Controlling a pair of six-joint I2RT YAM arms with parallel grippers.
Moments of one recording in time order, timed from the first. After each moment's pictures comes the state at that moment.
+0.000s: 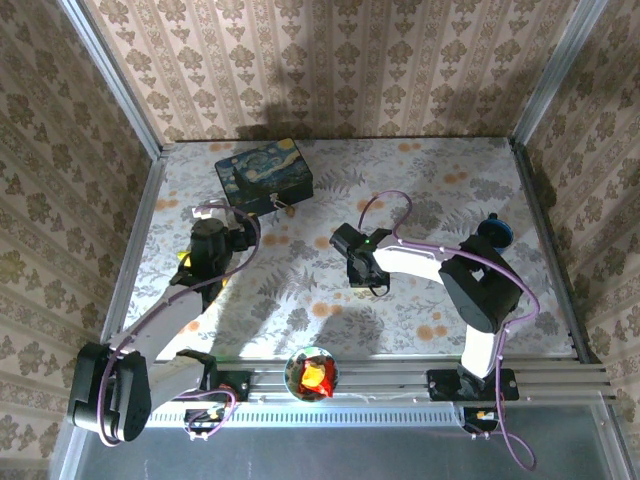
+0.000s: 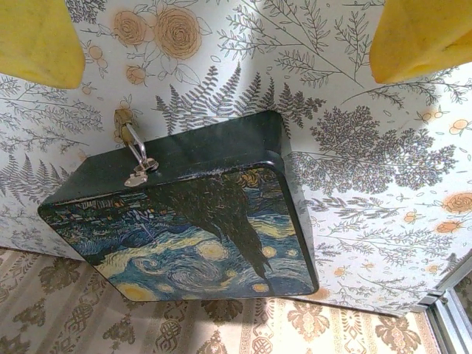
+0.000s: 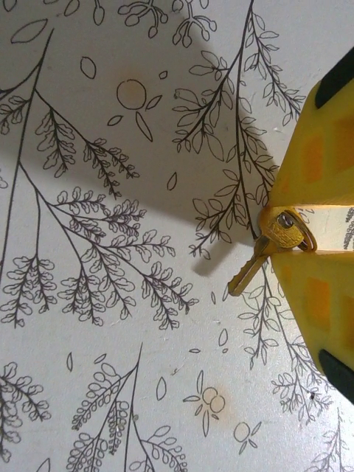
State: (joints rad) left arm -0.33 1.09 0.52 0.18 -0.21 -0.28; right arm 0.73 1.83 1.13 -0.71 0.20 0.79
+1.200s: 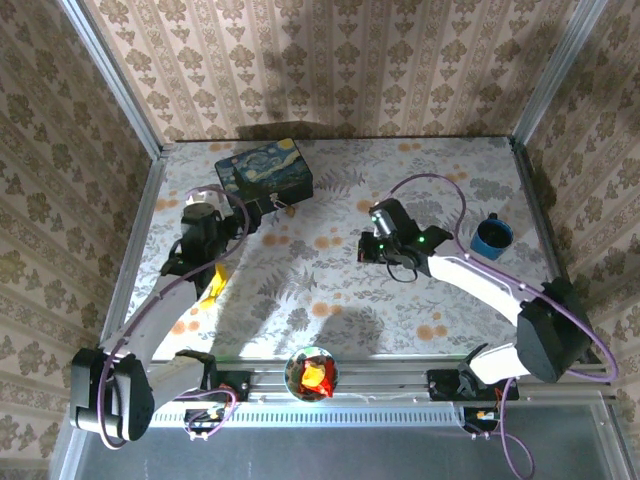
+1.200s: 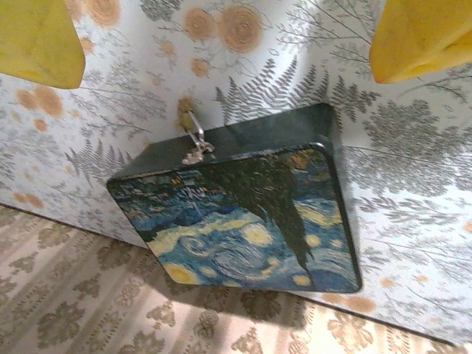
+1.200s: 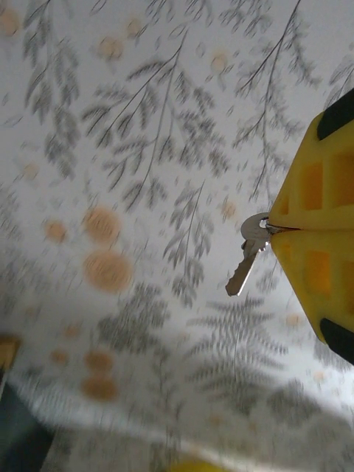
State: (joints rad) left arm -0.27 1.09 0.66 0.02 -0.02 -0.41; right arm 0.59 1.40 0.98 -0.44 -0.07 0.66
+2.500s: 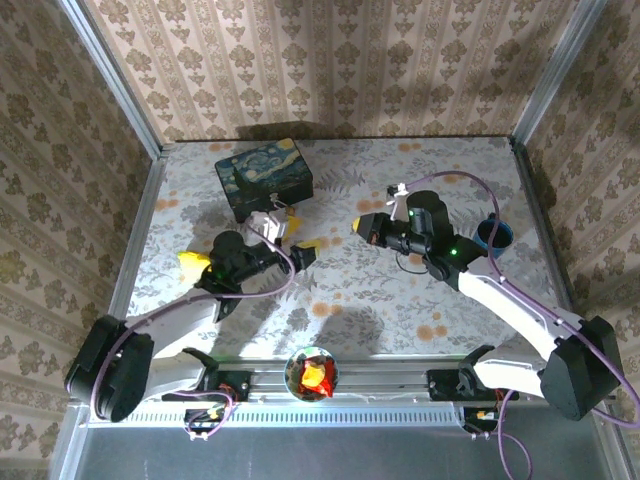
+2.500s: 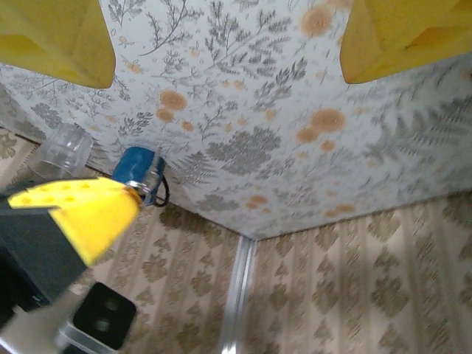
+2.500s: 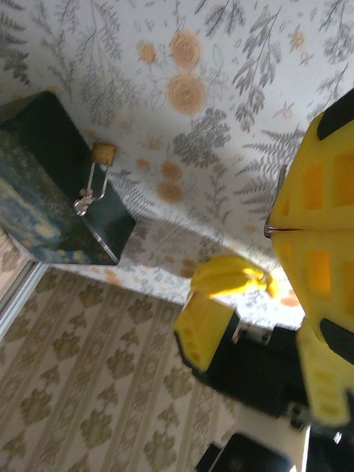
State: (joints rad) left arm -0.57 1.20 0.44 0.74 0.51 -0.15; right arm 0.51 1.19 0.87 -0.09 -0.34 0.81
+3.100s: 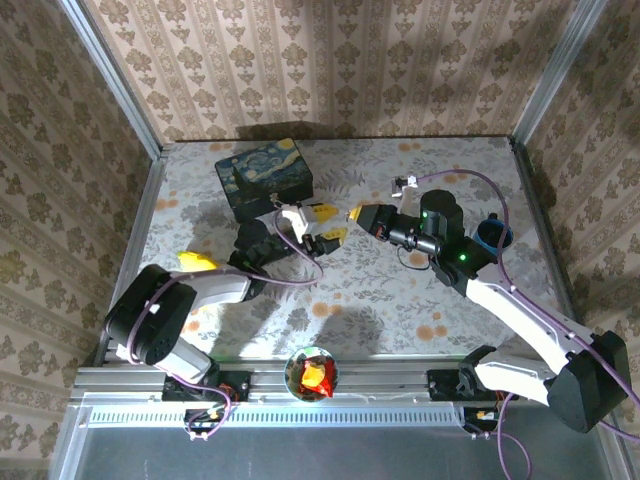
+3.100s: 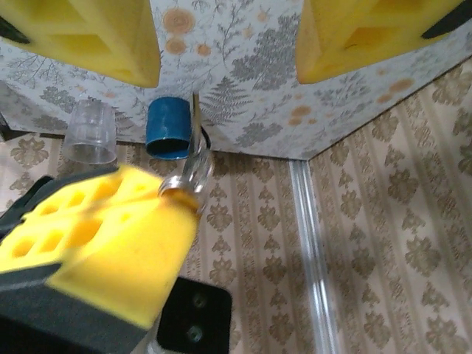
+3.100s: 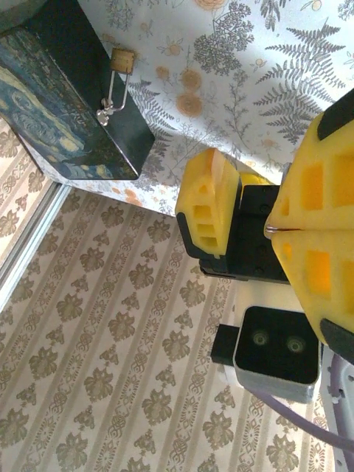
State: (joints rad) left arm -0.67 1.54 0.62 1.11 0.63 -0.02; right arm 0.50 1.12 0.86 0.05 -0.42 0.96
